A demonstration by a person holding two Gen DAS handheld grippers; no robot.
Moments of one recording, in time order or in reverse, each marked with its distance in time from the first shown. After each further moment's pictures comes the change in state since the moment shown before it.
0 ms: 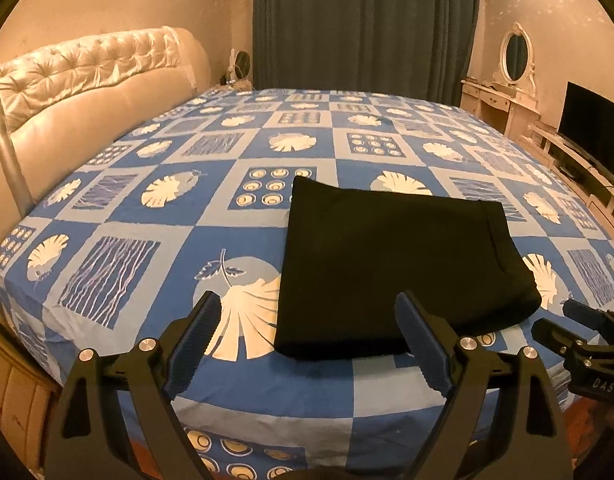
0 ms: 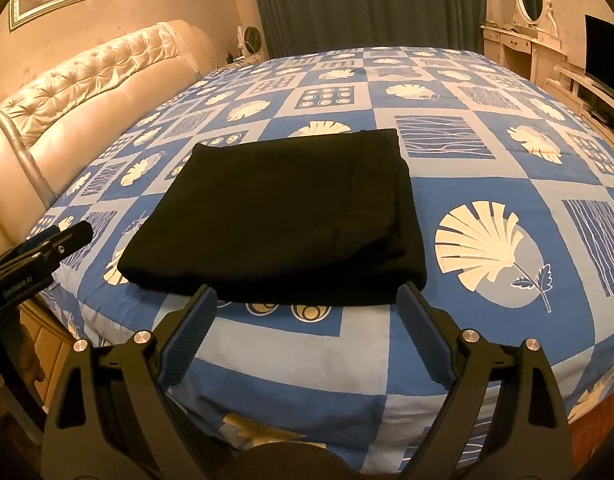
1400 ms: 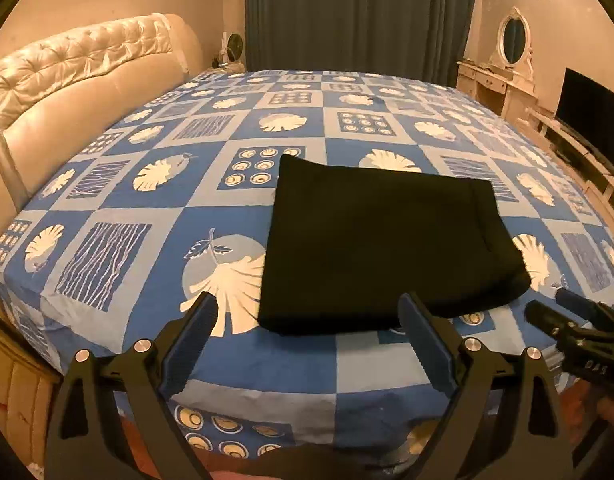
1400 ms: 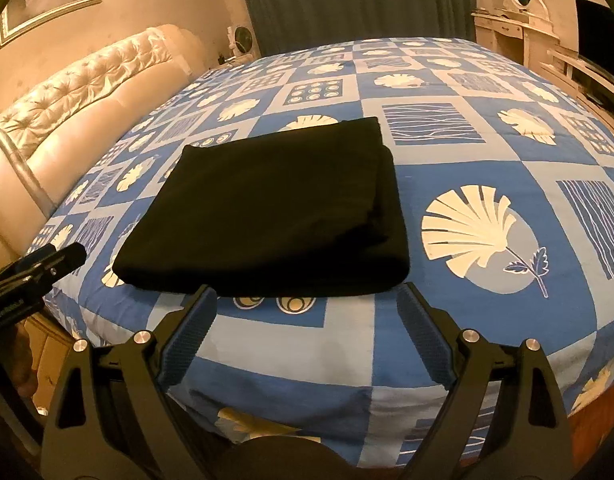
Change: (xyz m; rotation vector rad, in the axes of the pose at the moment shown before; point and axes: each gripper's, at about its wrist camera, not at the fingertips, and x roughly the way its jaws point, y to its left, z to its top) left arm -0.002 -0.014 -0.004 0.021 0.071 -0.004; right arm -0.001 -0.021 -0.005 0.052 0.013 0.007
